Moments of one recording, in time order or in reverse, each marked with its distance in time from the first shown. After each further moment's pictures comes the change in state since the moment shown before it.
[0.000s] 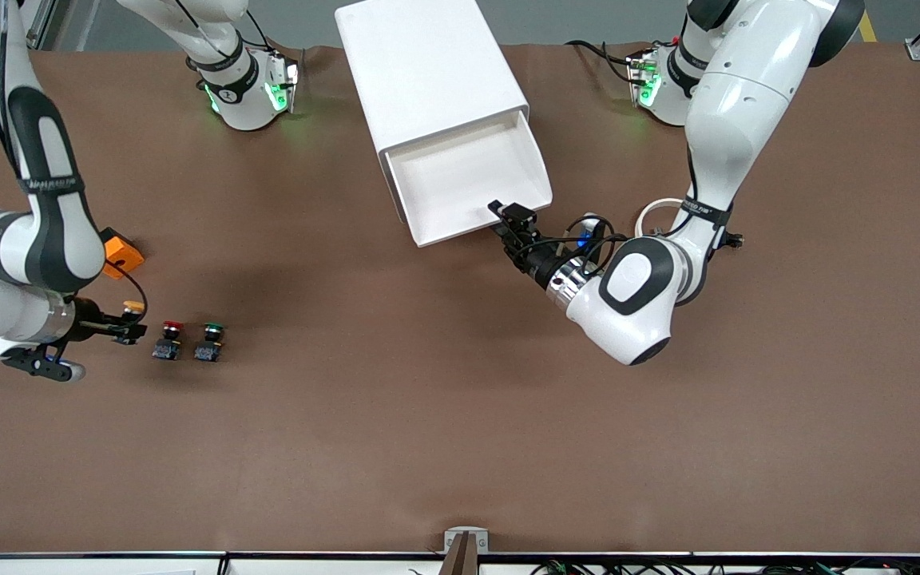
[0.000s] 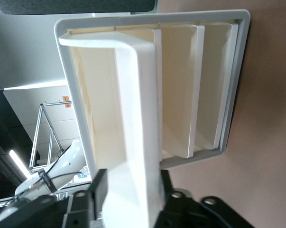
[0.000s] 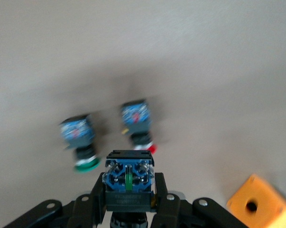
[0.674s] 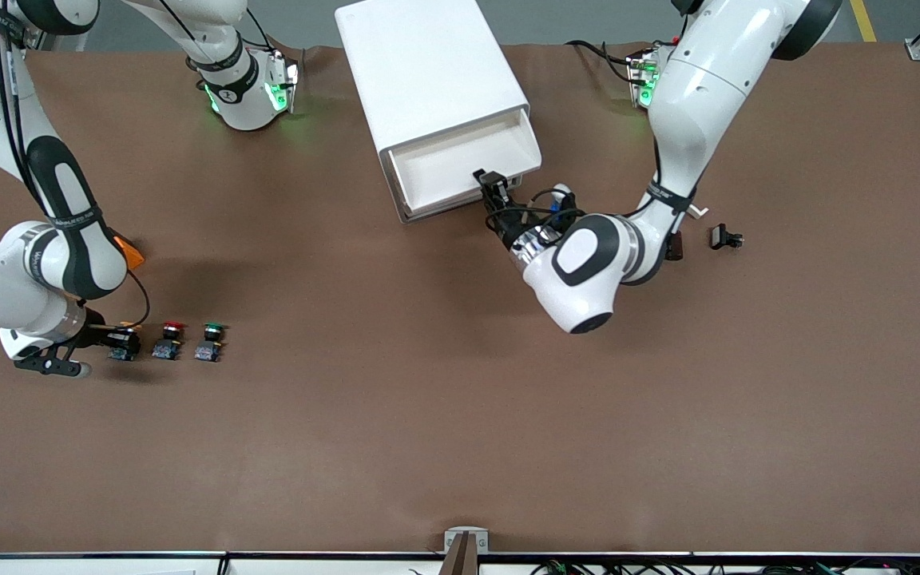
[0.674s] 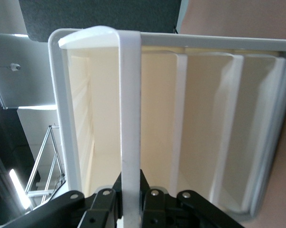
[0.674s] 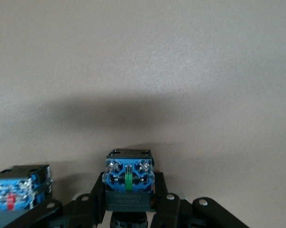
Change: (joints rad) left arm -0.095 -0.013 -0.003 -0.098 0.018 -0.037 -0.042; right arm -0.145 0.197 -0.018 -0.113 -0.002 0.491 -0.324
